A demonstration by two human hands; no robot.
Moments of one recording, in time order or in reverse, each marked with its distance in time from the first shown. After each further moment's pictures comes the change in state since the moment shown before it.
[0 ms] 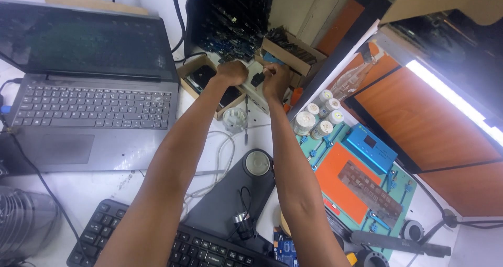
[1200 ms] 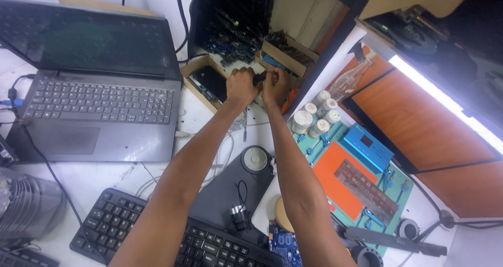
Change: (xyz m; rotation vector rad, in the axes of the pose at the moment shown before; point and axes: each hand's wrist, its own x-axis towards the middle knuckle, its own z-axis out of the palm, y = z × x) left_hand -0.131 0.075 -0.022 -0.056 0.528 0.121; right_hand -0.038 -0.022 -0.030 0.158 0.044 0.031
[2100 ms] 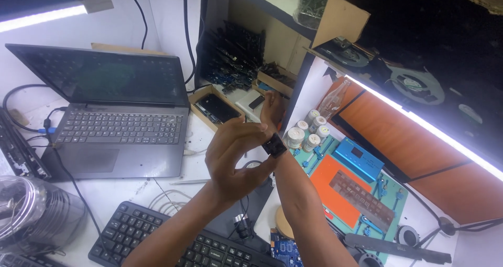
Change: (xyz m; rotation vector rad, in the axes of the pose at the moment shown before) left_hand -0.174 0.160 -0.277 -0.693 0.766 0.614; right_hand -0.003 -0.013 -0.009 -0.119 0.042 0.168
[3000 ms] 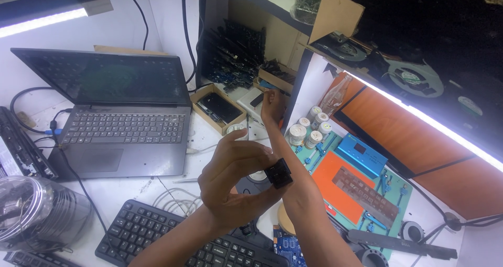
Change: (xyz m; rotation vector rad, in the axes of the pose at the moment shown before) left_hand 0.015 0.060 -0.026 -0.036 -0.195 -0.144; right_hand 0.012 0.015 0.016 0.014 0.075 -0.042
